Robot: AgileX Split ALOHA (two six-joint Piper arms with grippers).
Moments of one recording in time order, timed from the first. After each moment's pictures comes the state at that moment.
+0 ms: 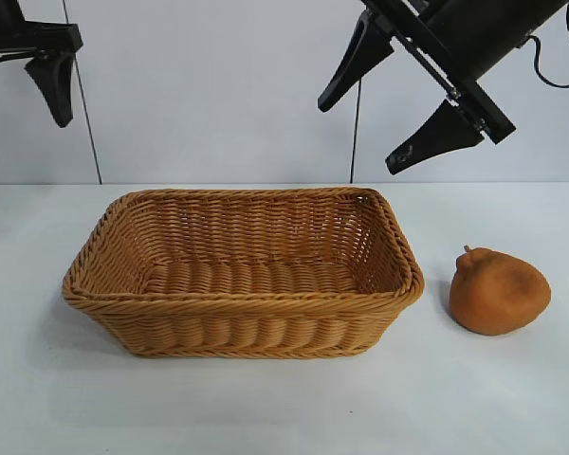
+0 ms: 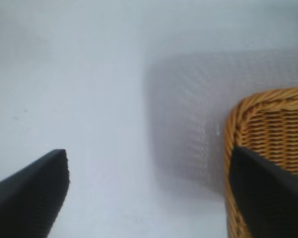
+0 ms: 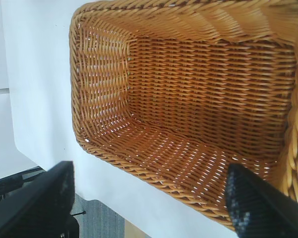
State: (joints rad) left arm -0.05 2.03 -1.88 -0.03 1.21 -0.05; right arm 0.22 1.84 -1.42 0.75 1.06 -0.20
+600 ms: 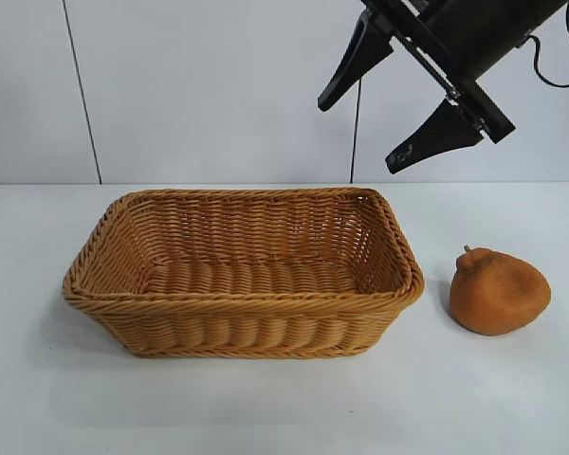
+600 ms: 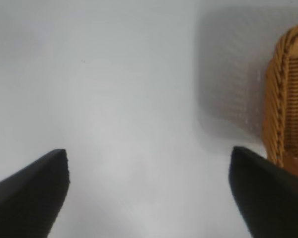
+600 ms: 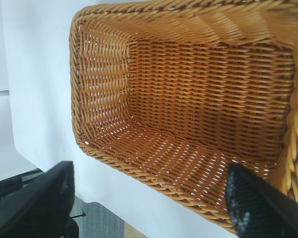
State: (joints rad) left arm -0.01 1.55 -1.44 0.00 1.21 0.00; right arm 0.22 1.84 -1.42 0.75 1.05 -0.20
